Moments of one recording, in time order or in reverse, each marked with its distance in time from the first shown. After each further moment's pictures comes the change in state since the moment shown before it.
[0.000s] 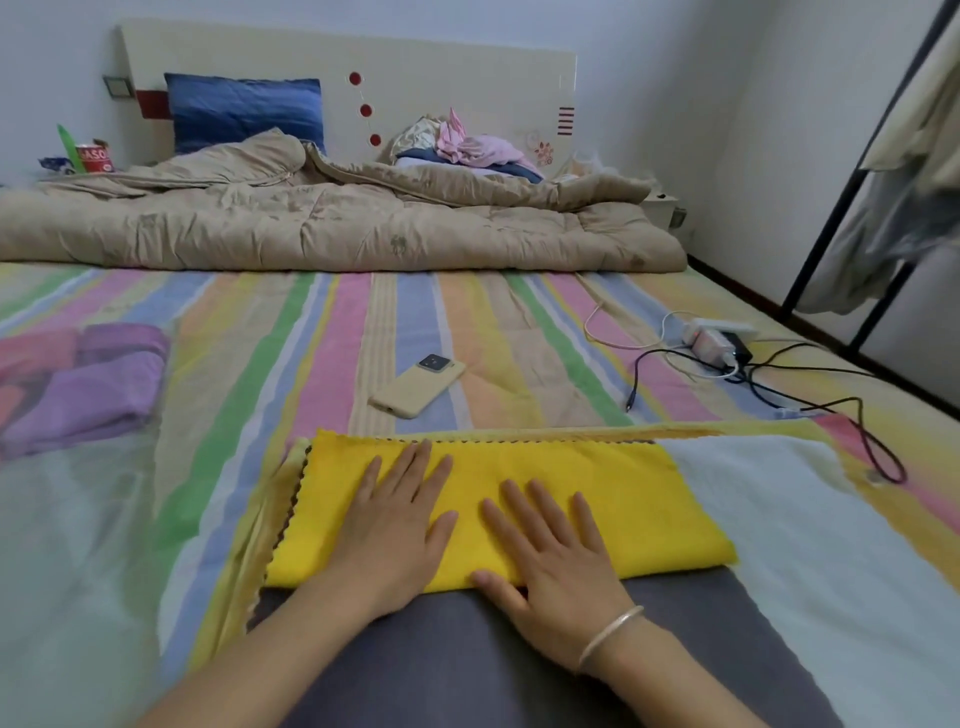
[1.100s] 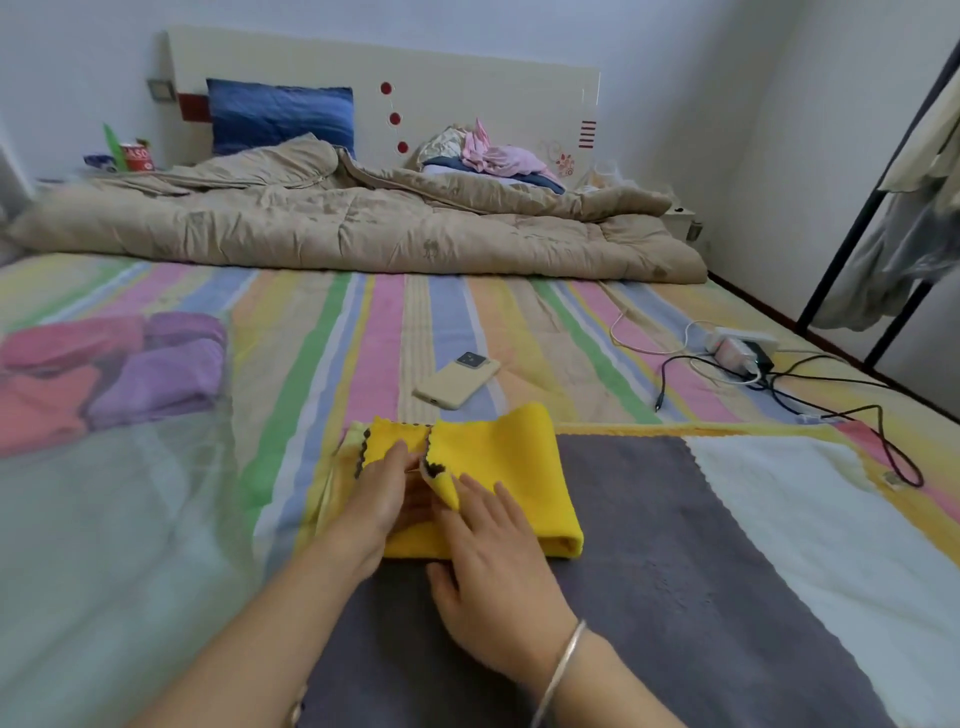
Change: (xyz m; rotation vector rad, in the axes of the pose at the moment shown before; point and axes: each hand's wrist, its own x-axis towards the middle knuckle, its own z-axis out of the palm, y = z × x) left_hand -0.025 -0.015 -0.055 -1.489 -0.003 -0.744; right_hand -0.006 -0.105 -0.016 0.147 0.268 -0.196
